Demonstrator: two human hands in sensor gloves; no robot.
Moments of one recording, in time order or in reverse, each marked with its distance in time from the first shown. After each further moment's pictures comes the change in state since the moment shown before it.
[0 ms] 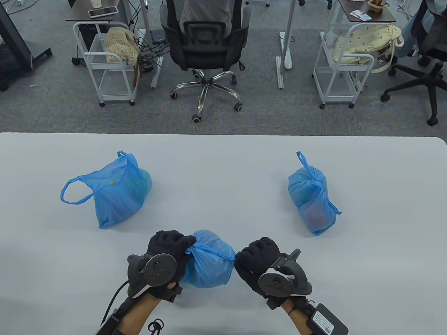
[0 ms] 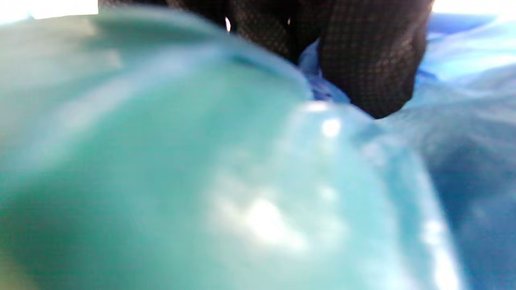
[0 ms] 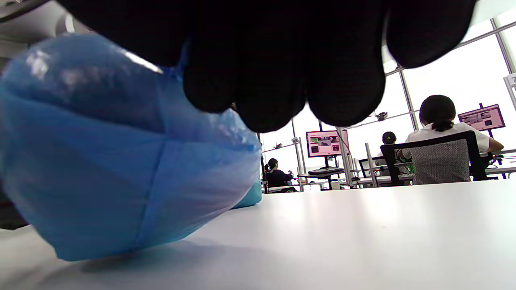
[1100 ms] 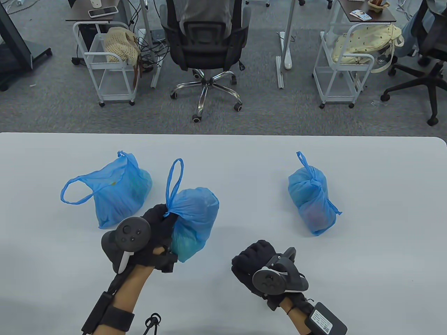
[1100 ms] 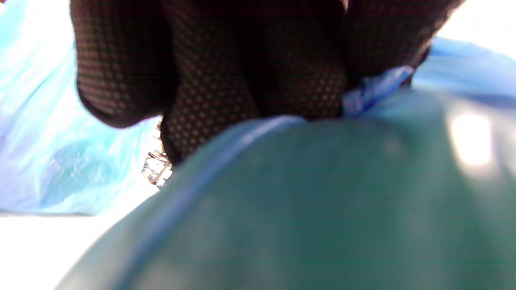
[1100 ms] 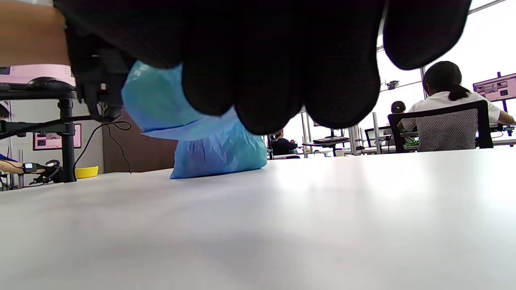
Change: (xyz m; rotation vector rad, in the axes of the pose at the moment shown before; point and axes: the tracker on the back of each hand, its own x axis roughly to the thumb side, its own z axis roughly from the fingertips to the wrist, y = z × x) left_hand -0.031 0.047 -0.058 0.113 0.331 0.097; right_hand 0.000 0.010 -0.004 0.142 -0.012 0.007
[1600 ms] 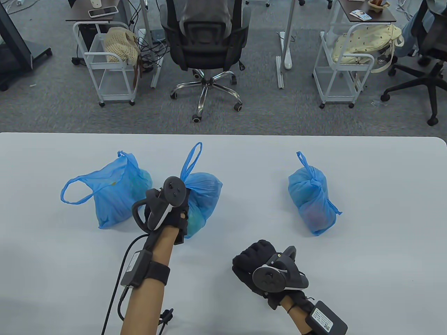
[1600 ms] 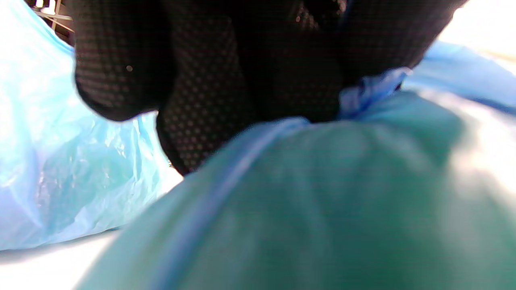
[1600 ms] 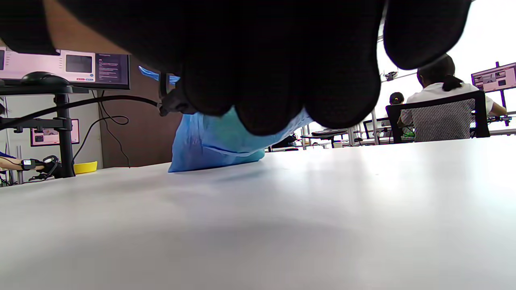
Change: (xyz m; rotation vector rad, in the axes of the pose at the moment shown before) left_hand 0.024 -0.067 -0.073 -0.100 0.138 -0.394; right_hand -0.004 0.000 -0.002 0.029 0.013 -0.008
